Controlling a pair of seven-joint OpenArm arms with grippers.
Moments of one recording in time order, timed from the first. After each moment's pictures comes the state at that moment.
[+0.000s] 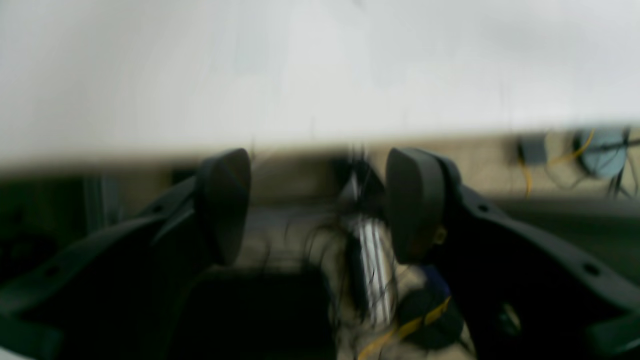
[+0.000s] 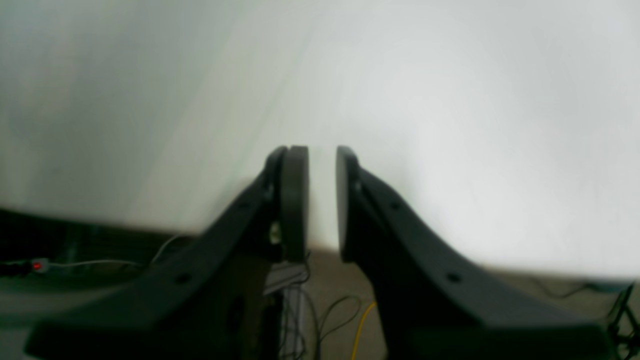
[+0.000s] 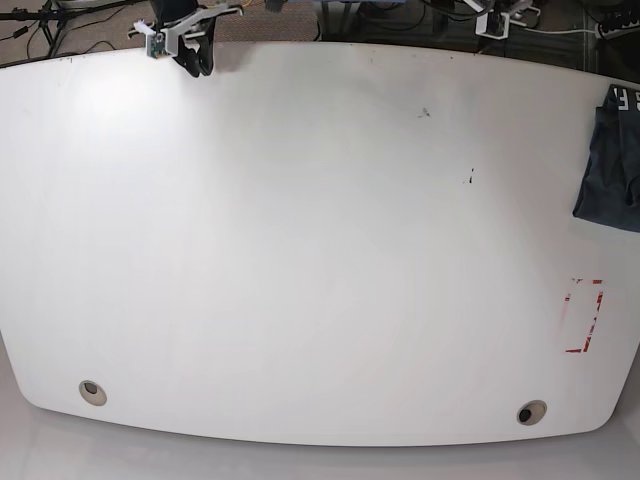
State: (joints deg) left arm 63.9 -0.2 -11.7 113.8 -2.2 -16.3 6.0; right arm -52.9 -2.1 21.8 101.4 7.1 30.3 3.8
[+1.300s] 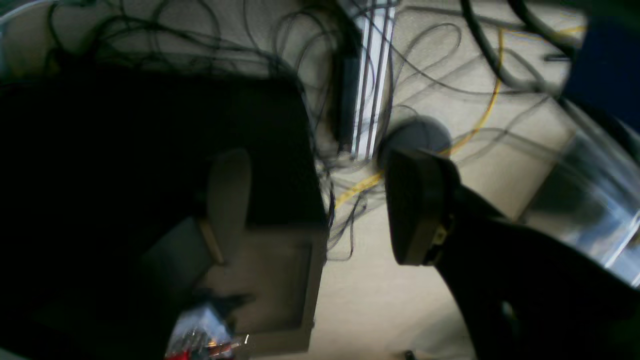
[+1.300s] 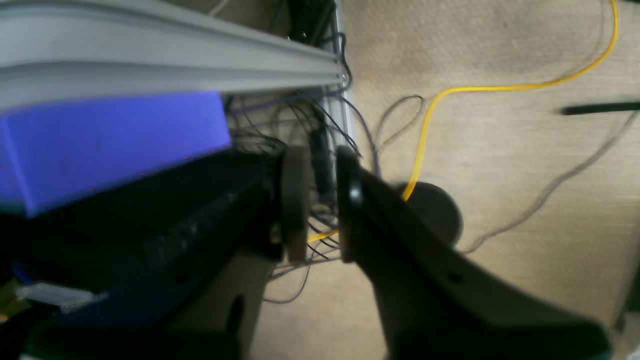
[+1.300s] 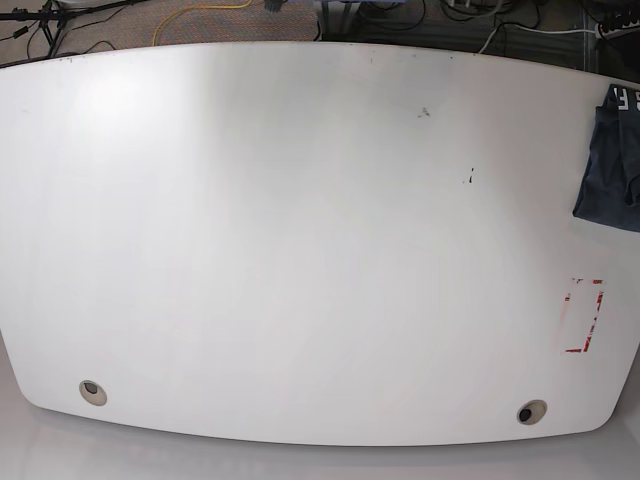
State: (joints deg) left arm 28.6 -5.8 -6.5 37.5 -2.8 -15.2 3.5; right arm -37.5 -0.6 21.9 43.5 -3.9 31.3 12.8
